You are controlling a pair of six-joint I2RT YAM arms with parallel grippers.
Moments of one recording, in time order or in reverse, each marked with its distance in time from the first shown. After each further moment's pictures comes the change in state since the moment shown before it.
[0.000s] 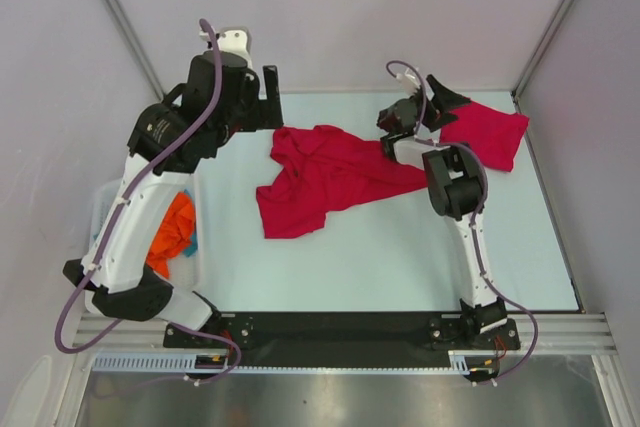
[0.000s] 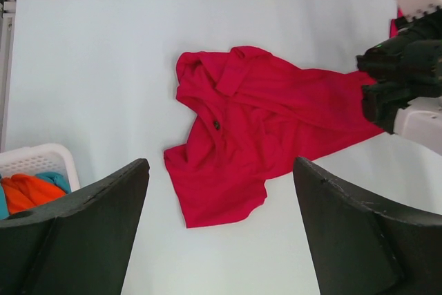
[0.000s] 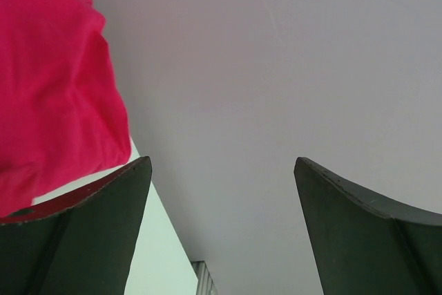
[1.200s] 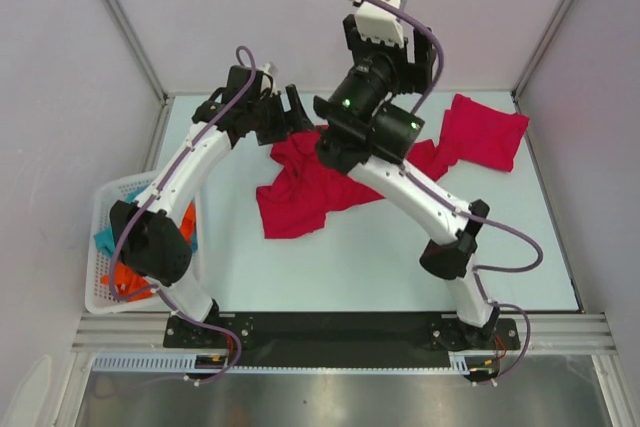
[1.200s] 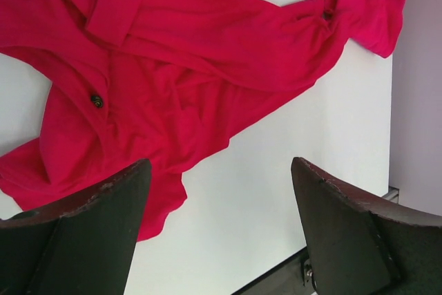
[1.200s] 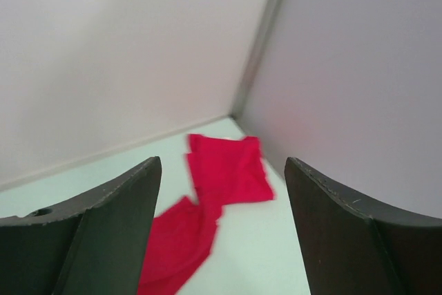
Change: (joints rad) left arm 0.291 0.201 -0.476 0.471 0.713 -0.194; right arm 0.616 -0.364 0.733 0.002 0.010 -0.034
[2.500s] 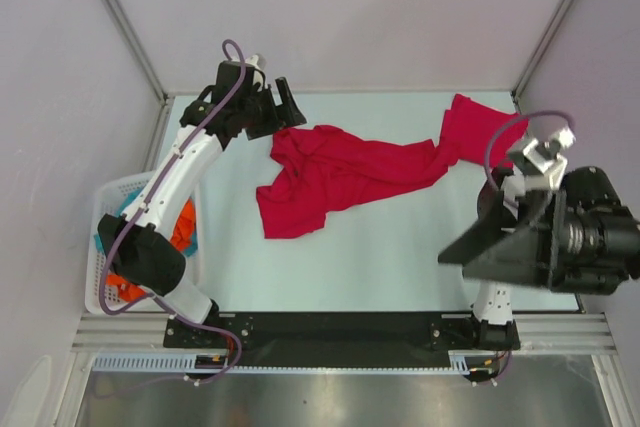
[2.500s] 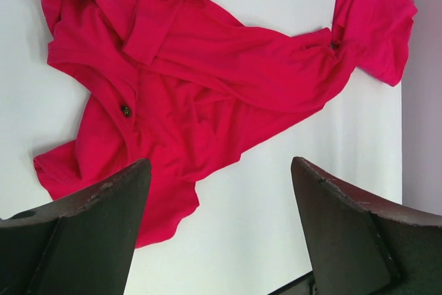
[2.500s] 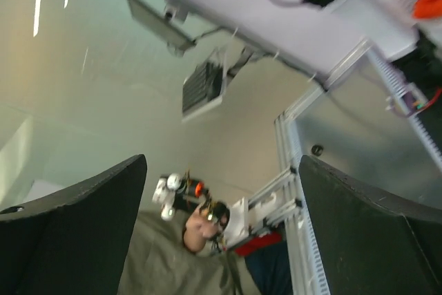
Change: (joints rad) left arm 0.001 -0.068 0.023 -0.024 -0.114 0.010; right arm 2.076 -1.386 -1.238 -0.052 -0.011 1.166
